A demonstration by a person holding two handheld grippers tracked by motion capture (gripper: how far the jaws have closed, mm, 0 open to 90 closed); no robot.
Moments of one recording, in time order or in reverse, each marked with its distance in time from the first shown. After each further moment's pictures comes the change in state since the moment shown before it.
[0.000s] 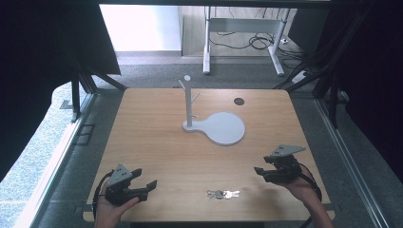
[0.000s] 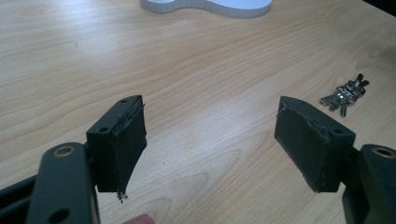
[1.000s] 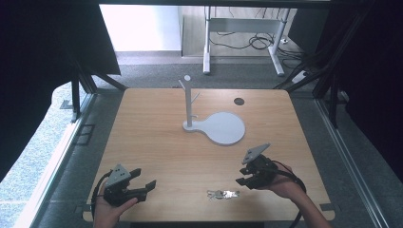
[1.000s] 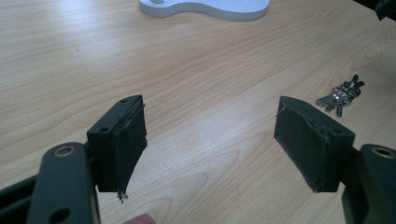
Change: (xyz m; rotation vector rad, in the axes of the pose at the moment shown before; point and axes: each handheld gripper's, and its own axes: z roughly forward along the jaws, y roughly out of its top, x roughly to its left) left arm 0.000 0.001 -0.004 -0.004 -0.005 0.011; right arm 0.050 0.041 0.024 0.234 0.242 -0.224
